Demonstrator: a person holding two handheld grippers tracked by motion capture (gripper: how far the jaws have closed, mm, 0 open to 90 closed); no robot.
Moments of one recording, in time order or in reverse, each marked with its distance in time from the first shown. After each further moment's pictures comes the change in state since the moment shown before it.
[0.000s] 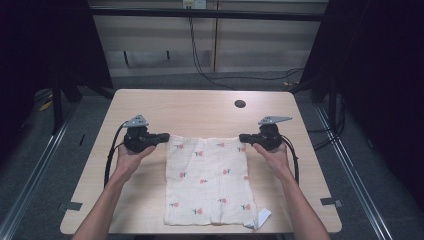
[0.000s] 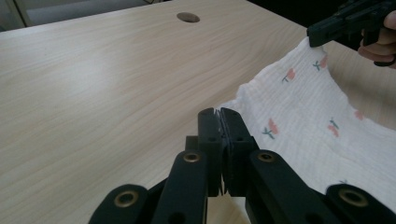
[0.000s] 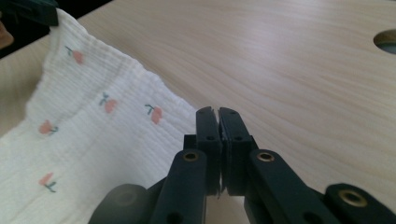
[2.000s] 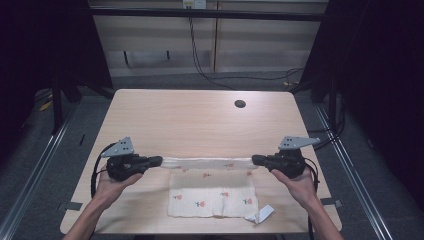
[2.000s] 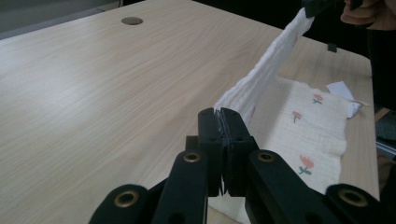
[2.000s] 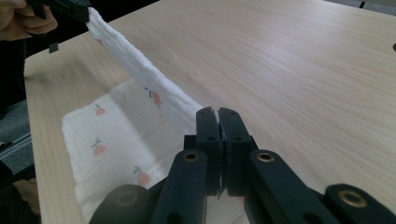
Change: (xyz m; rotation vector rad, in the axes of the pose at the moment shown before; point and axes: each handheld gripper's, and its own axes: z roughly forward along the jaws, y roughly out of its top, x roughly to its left) left arm -0.063 -0.027 -0.066 -0.021 -0.109 0.128; right arm 0.070 -0.023 -0.093 -0.011 0.054 -0.097
